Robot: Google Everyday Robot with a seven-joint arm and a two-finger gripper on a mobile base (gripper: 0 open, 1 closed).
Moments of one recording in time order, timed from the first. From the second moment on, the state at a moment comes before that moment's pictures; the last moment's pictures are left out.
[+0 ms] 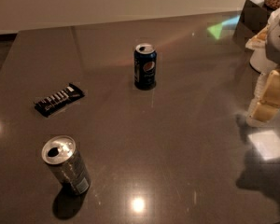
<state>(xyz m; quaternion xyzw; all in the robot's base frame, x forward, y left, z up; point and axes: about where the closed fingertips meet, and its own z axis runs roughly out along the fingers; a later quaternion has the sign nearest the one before) 0.438 -0.217 0.976 -0.60 0.78 -0.03 0.16</state>
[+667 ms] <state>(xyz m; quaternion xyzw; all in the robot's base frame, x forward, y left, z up) 0.470 -0.199 0.963 -0.59 0.79 -0.03 0.17</state>
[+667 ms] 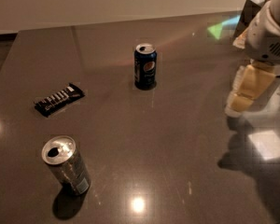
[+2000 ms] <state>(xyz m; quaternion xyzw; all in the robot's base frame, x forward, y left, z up) 0.598 -0.104 0.932 -0.49 0.82 0.06 0.30</state>
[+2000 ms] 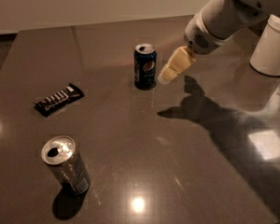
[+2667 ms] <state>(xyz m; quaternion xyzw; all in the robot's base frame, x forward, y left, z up) 0.640 -0.067 0.913 -0.47 0.82 0.09 0.31</state>
